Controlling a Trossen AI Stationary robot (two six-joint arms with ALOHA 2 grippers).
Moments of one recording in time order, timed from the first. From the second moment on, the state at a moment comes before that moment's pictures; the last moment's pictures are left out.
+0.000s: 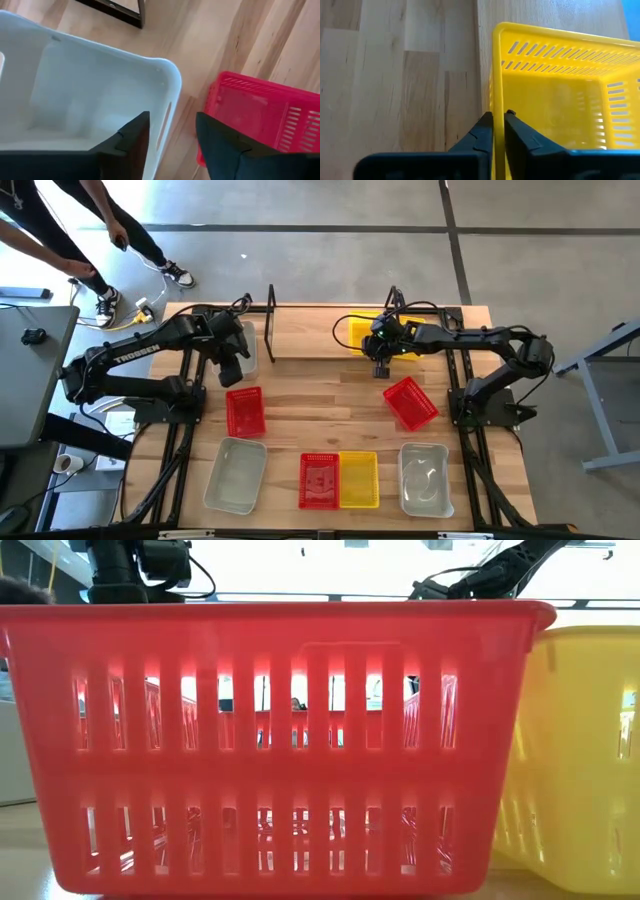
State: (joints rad) left arm 0.66 1.05 0.87 -1.10 0.08 0.11; right arm -0.46 1.49 0.84 -0.30 -0.03 -0.49
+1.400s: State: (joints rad) left arm 0.53 1.36 0.87 -1.16 -0.04 0.11; right arm -0.36 1.10 0.84 -0.29 0.16 -0.36
